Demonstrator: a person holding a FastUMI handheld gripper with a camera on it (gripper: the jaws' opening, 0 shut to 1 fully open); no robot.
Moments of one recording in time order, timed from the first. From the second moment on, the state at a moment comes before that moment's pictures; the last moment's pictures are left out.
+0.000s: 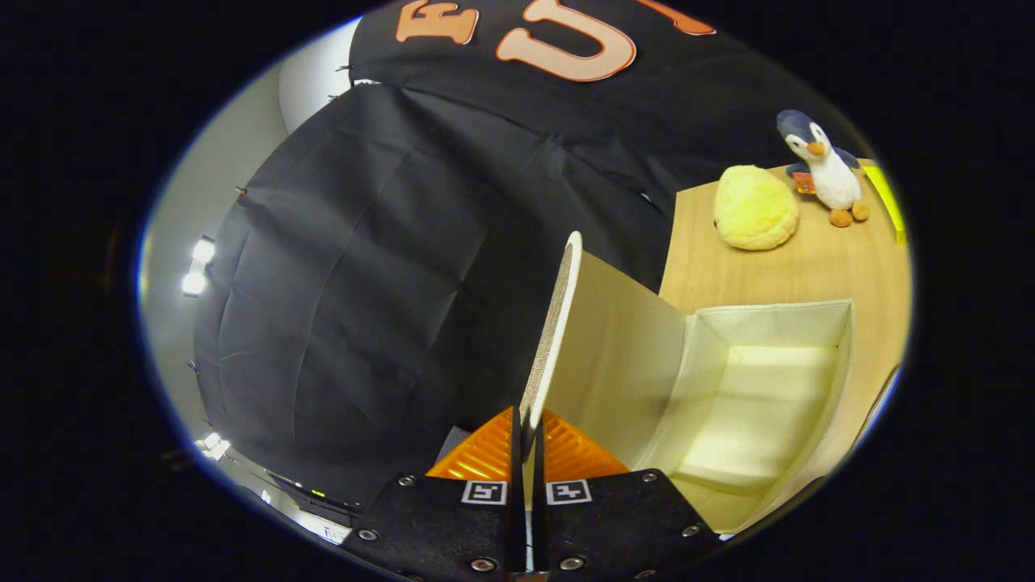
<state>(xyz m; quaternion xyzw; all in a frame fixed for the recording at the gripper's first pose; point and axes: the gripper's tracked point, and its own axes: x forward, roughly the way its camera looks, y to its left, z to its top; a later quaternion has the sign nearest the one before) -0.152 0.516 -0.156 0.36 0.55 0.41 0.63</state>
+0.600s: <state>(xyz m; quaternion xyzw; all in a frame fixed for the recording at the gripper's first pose) -0.139 0.532 -0.190 0.29 0.55 0.36 0.70</state>
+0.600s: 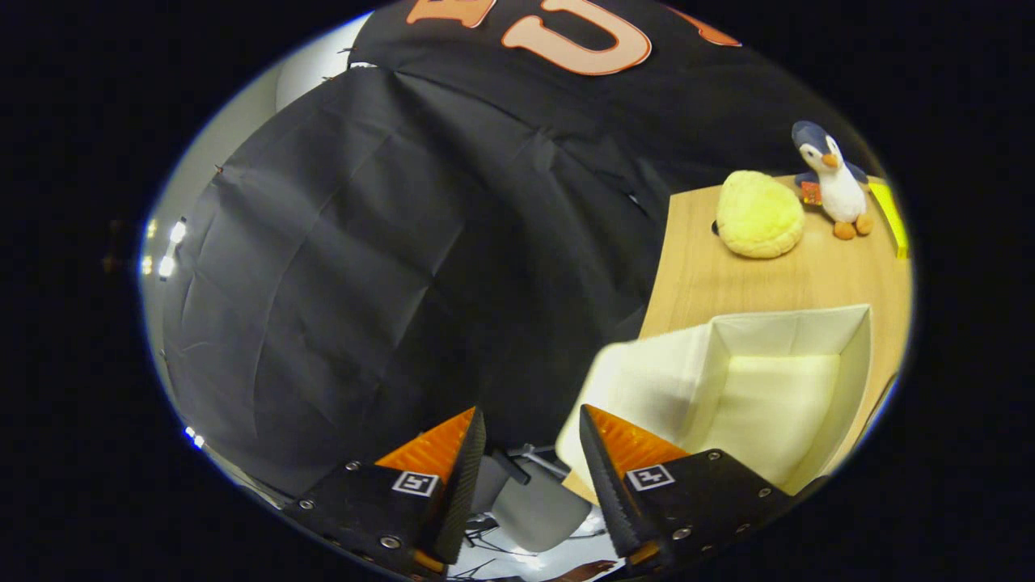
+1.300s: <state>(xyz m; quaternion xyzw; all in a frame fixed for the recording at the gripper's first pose) -0.132 0.303 -0.266 0.09 0.49 0.24 0.84</state>
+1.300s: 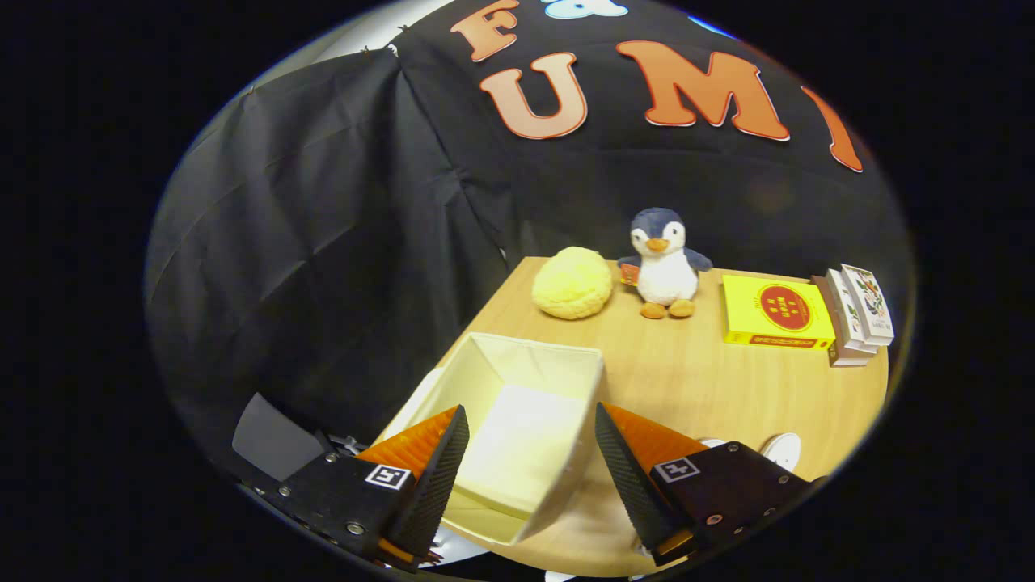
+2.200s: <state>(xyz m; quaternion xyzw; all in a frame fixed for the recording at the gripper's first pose) -0.256 0.116 -0.413 -0.01 0.61 0.14 0.78</state>
